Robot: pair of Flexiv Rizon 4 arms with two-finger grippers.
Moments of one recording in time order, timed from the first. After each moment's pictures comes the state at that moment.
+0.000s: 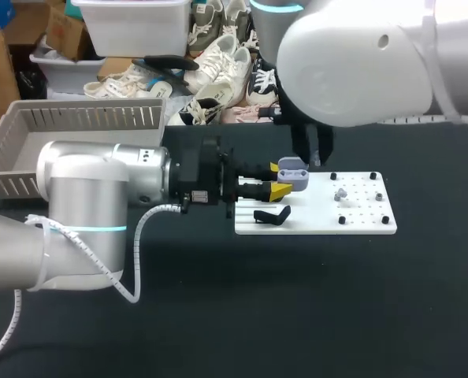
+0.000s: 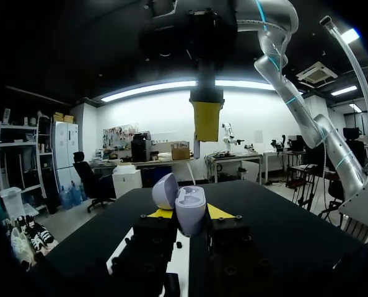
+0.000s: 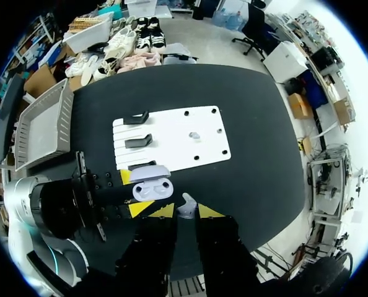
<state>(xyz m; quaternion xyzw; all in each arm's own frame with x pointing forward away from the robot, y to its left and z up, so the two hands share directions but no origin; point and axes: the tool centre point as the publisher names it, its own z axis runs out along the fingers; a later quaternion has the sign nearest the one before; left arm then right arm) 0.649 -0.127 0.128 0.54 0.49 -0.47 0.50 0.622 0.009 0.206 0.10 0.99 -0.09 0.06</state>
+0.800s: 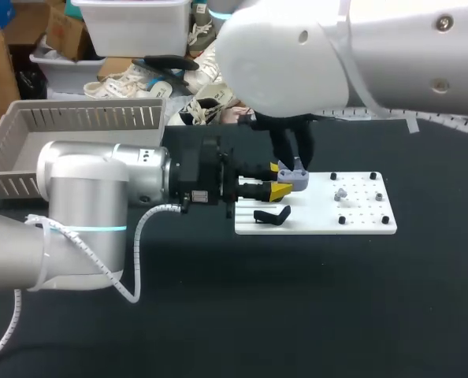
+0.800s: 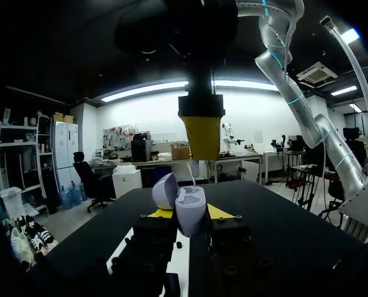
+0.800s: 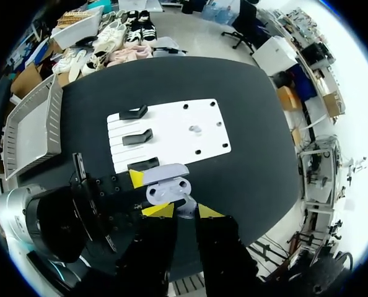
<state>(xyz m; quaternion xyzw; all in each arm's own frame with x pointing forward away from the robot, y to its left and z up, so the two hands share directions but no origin) 0.649 -0.127 0.128 0.54 0.49 -0.47 0.50 0.626 0.029 0.192 0.13 0.98 -0.13 0.03</state>
